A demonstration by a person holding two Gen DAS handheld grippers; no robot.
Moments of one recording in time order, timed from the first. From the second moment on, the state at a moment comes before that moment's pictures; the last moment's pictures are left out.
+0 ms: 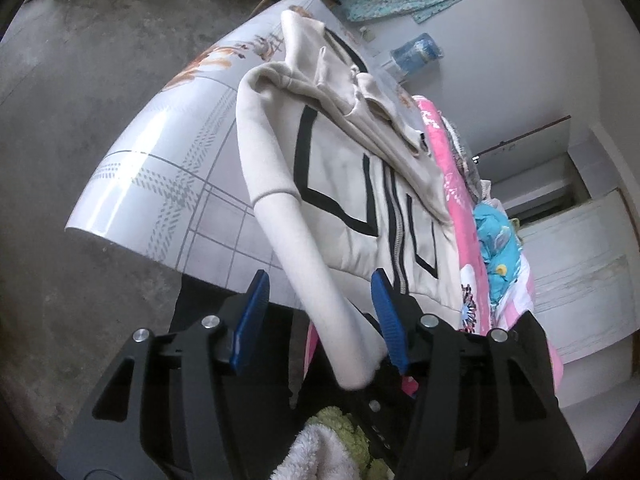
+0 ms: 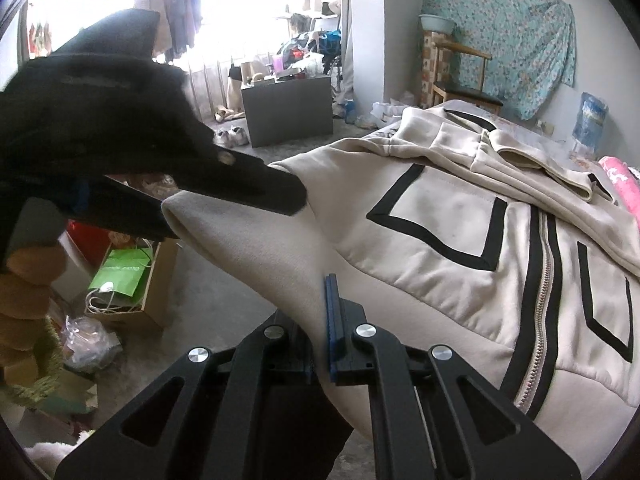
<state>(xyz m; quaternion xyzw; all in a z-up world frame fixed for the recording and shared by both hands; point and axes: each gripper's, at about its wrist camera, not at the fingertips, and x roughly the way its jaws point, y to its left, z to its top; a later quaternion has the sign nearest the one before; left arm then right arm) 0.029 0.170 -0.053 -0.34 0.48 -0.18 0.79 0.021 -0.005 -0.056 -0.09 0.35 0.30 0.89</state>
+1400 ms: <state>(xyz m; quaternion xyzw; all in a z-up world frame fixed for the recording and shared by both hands) 0.018 0.144 -0.083 -0.19 0.53 -0.13 0.81 -0.007 -0.348 -0.089 0.30 0.48 0.00 0.83</state>
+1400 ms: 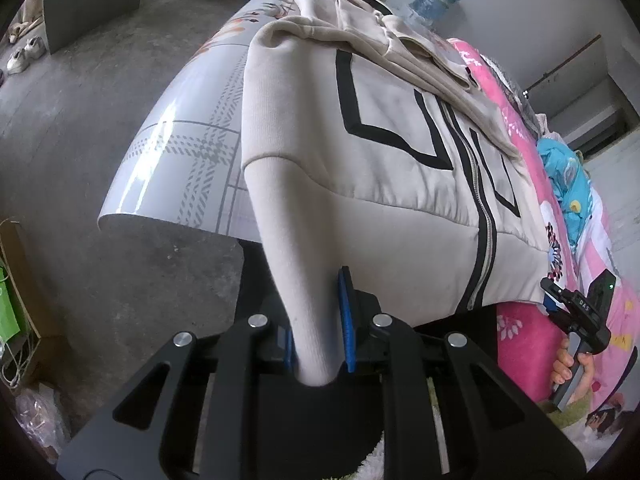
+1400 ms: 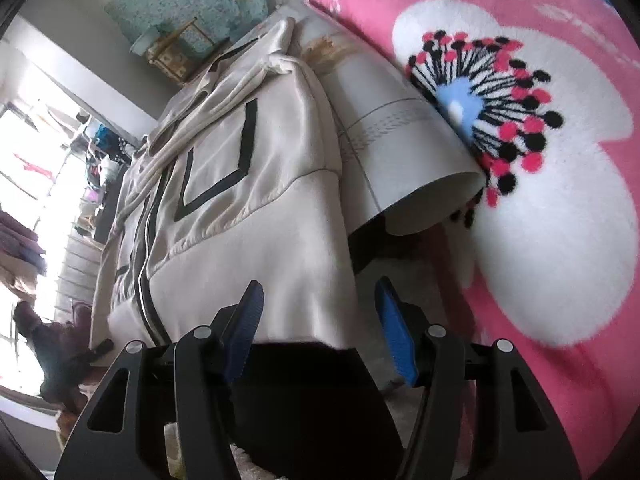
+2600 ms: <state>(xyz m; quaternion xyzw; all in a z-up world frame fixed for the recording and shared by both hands) 0.042 0.172 -0.019 -0.33 0.42 -0.21 0.81 0.009 -0.356 0.000 0.29 0.38 0.06 0.87</state>
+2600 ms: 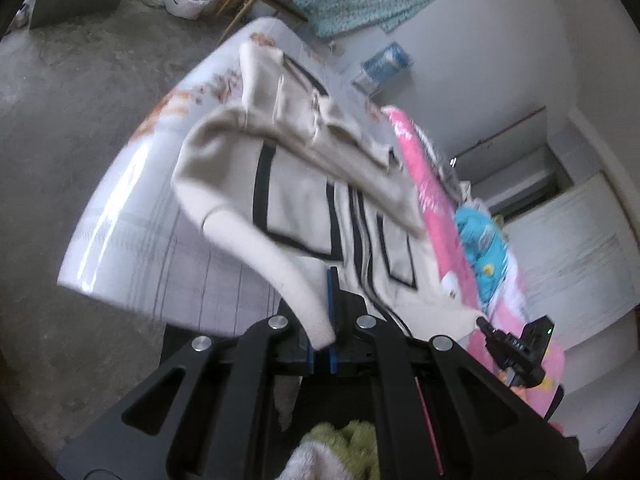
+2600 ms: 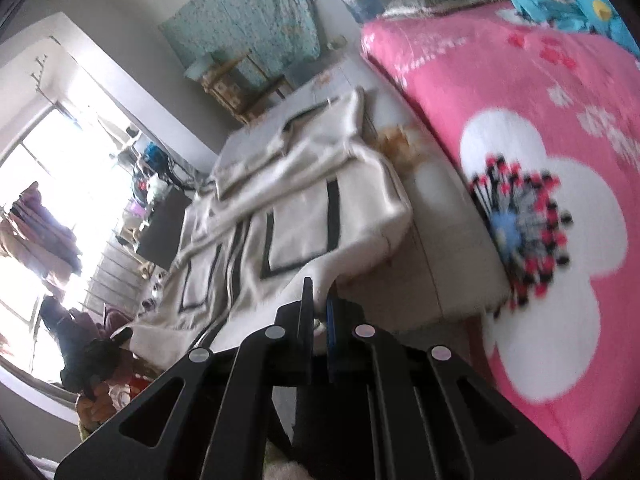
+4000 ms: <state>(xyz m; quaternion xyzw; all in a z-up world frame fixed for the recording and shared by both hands) 0.138 0.181 -0.065 -0.22 0.44 -0.04 0.87 0.135 -0.363 -0.058 0.21 0.44 -0.01 0.87</state>
